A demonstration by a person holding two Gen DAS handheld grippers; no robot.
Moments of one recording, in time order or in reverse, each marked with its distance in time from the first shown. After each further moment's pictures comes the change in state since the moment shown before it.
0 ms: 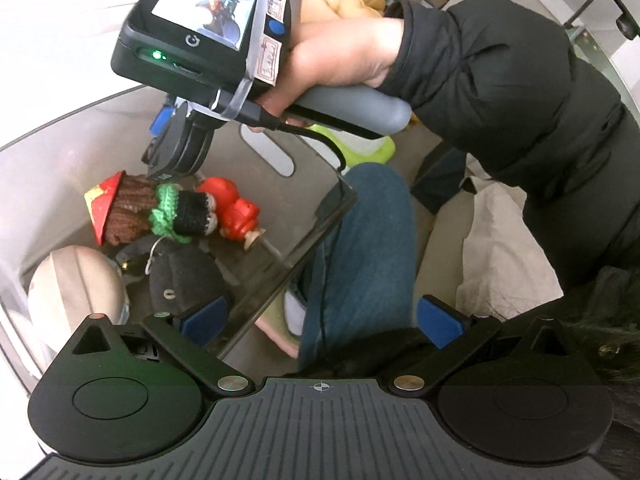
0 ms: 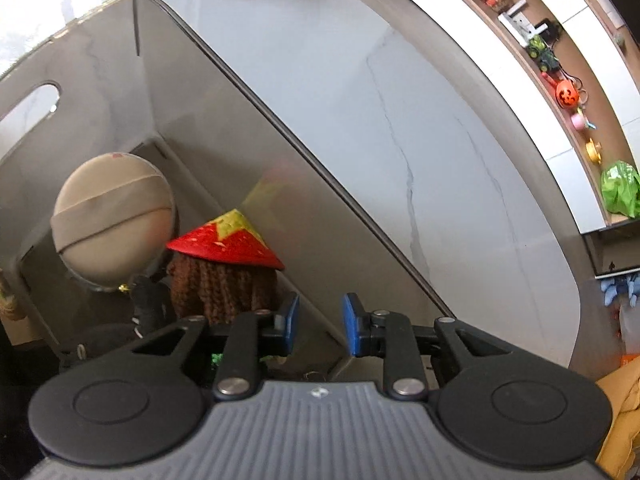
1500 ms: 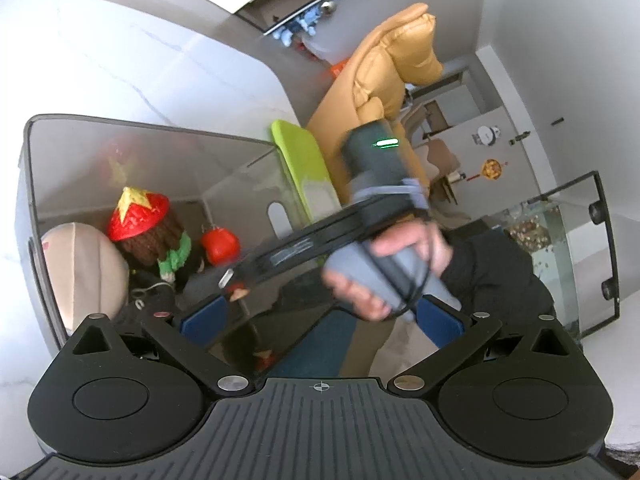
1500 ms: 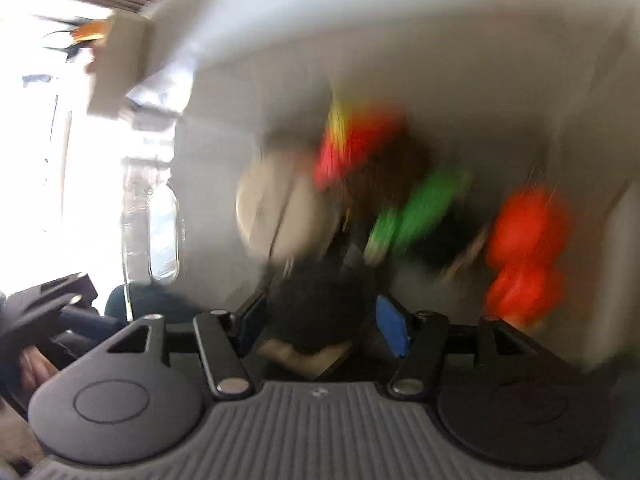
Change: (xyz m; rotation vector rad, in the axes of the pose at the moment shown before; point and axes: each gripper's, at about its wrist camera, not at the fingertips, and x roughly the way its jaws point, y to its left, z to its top) left arm -0.043 0.099 0.004 -0.416 -0.236 -0.259; right arm -0.008 -0.048 -0.039 0.747 0.166 0.731
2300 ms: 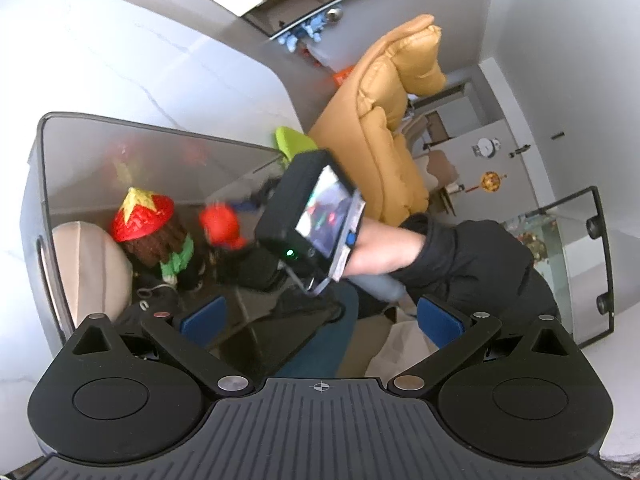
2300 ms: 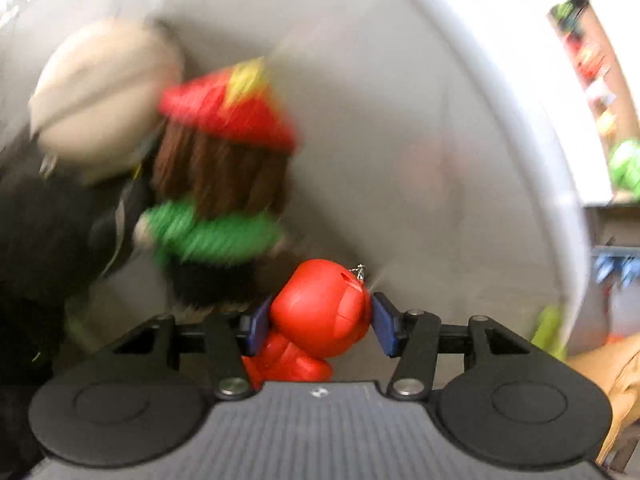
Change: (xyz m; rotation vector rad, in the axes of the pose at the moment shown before) left arm 0.001 0.011 0.001 -0.039 -0.012 -0.003; right arm 0.055 0.035 -0.027 -0.758 0.000 -0.862
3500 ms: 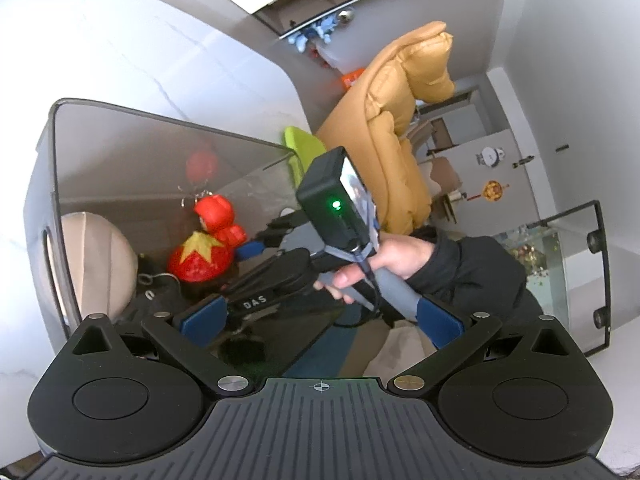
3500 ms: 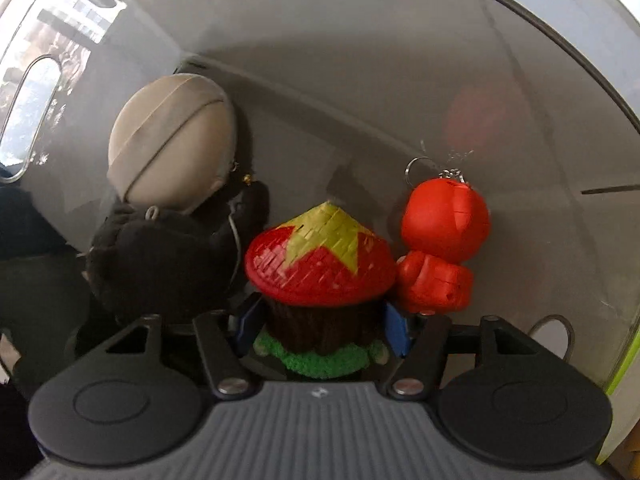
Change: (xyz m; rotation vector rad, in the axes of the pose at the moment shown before) left arm -0.001 0.008 0.001 -0.044 -0.020 -0.008; right arm -0.022 -0.040 -0.034 0.323 0.125 0.521
